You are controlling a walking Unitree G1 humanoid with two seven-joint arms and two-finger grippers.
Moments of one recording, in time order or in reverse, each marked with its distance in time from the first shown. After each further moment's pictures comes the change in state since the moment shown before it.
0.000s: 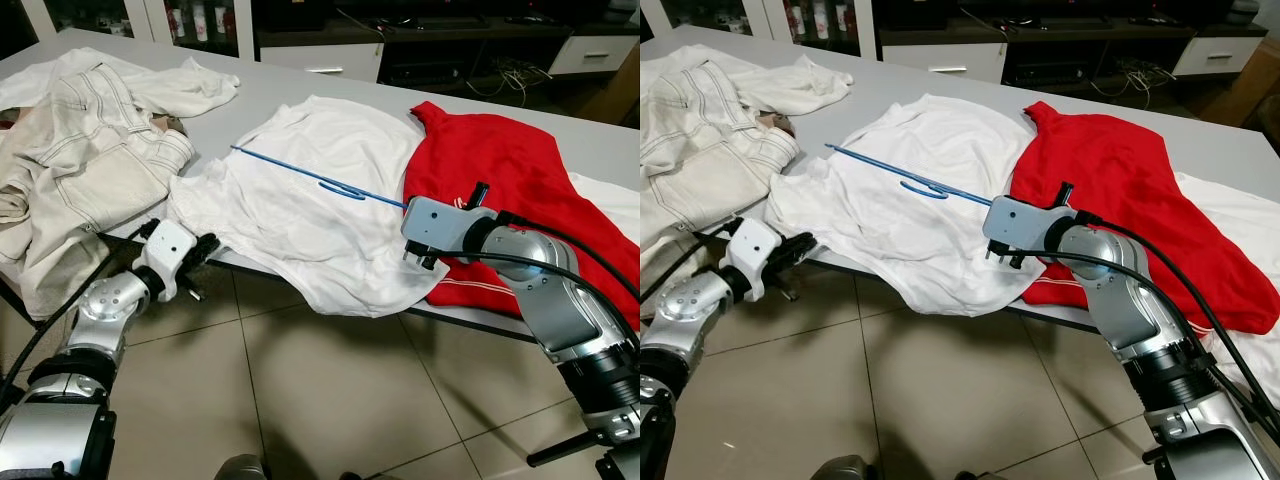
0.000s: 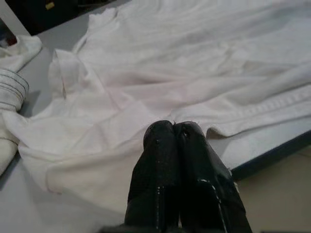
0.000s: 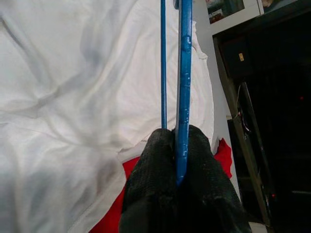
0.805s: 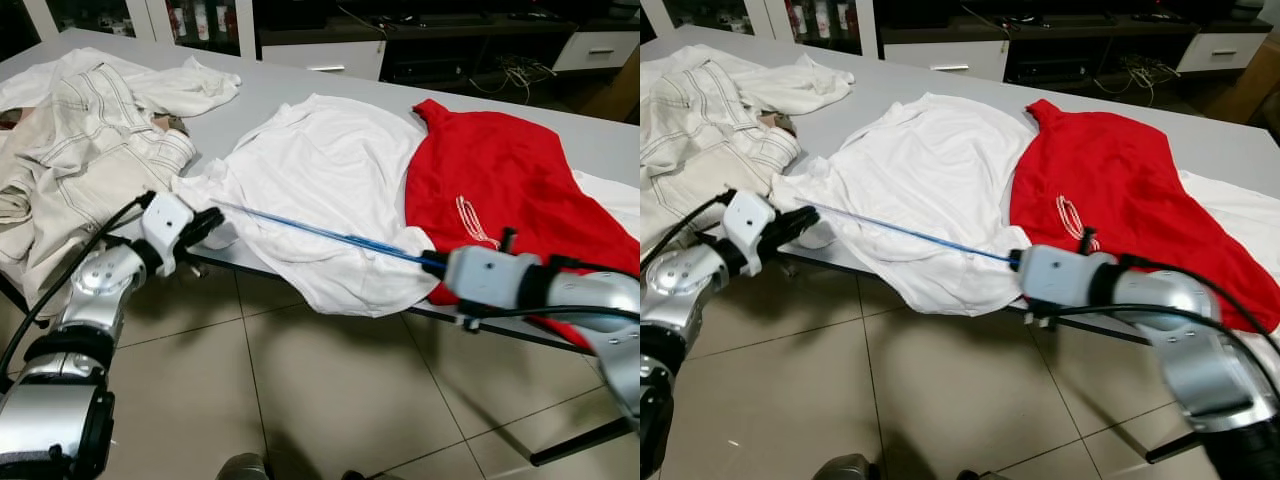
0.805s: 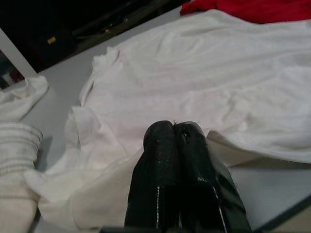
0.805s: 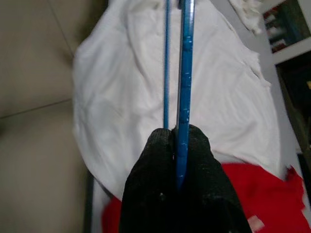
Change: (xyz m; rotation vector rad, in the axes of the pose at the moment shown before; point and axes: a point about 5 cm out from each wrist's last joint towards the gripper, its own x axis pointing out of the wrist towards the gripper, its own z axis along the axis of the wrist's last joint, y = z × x) left arm 0.010 0.017 0.034 0.043 -0.107 -0.032; right arm -0.062 0.025 0.001 0.084 -0.150 0.271
